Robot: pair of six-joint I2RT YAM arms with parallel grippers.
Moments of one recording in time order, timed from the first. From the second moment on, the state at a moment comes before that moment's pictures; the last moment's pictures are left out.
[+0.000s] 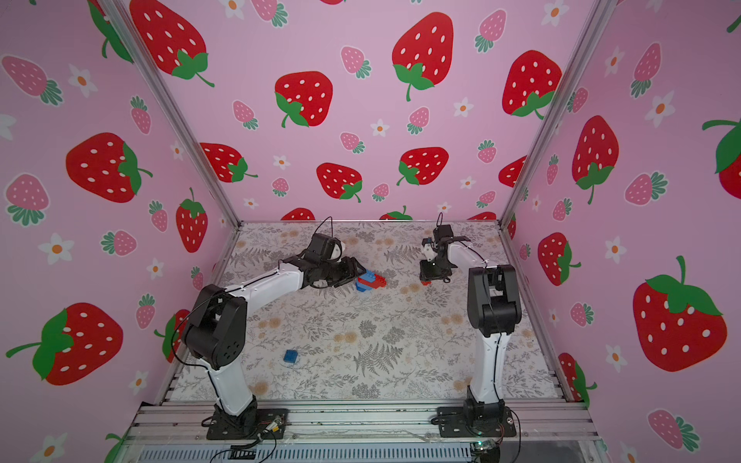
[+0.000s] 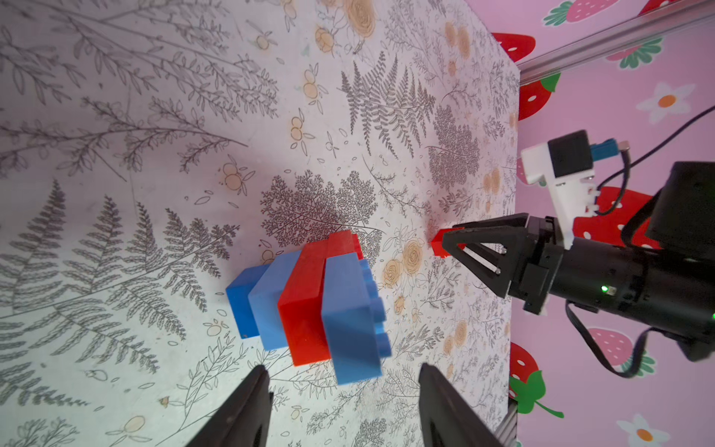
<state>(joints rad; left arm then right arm) -0.47 1.86 1.35 -0.30 0.36 -0.72 0.19 2.05 1.57 -0.83 -0.18 -0.05</state>
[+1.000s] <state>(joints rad) -0.39 1.90 1.31 -0.22 0.52 -0.72 0.35 2.11 1.53 -1.27 -0.09 0.21</state>
